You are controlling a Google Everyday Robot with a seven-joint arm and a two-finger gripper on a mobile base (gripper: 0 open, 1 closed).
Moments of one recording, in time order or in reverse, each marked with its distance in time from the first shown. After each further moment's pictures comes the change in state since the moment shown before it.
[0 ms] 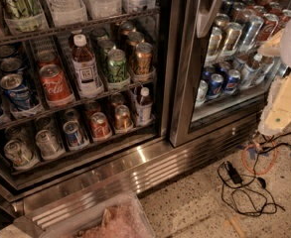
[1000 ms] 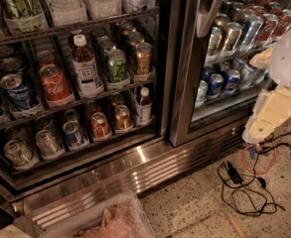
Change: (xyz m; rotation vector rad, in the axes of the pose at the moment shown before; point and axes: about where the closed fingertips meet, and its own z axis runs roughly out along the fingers) arm -0.005 0.004 0.029 0.018 -0.081 0.047
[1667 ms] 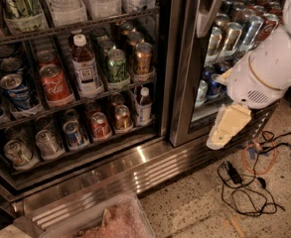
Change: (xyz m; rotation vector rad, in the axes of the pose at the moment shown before) arm -0.029 0.002 0.078 -0.055 -0.066 0.001
